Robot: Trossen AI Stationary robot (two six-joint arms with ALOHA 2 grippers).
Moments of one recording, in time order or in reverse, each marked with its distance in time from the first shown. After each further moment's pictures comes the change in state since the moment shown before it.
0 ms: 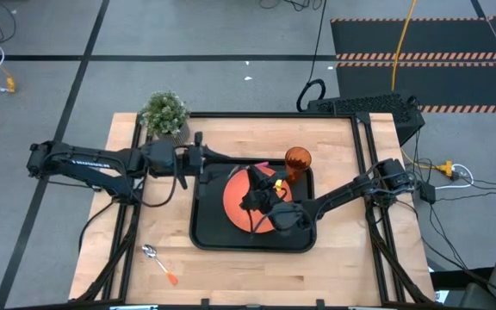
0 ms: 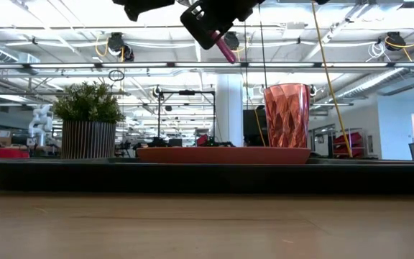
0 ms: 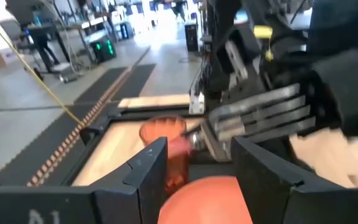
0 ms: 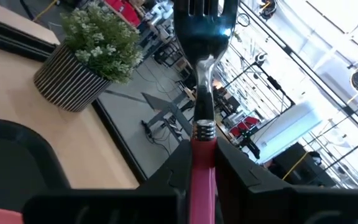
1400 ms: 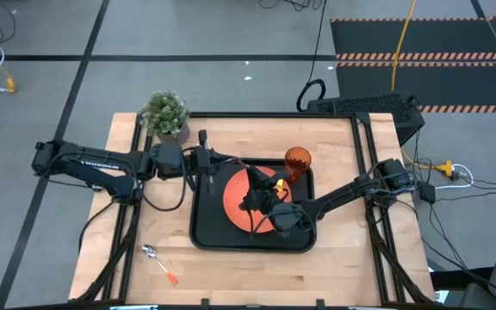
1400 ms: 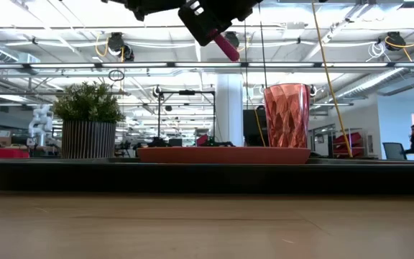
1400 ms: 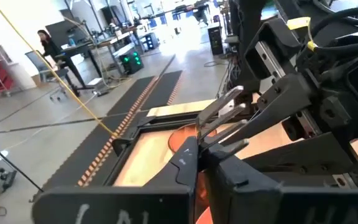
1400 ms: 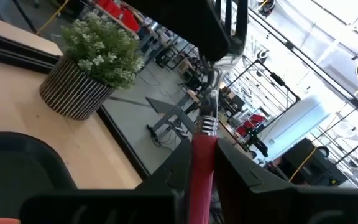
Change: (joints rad) left arm 0.001 0.082 -0.001 0.145 -0.108 0.130; right arm 0.003 -0.001 0.000 -0.046 -0.006 0.098
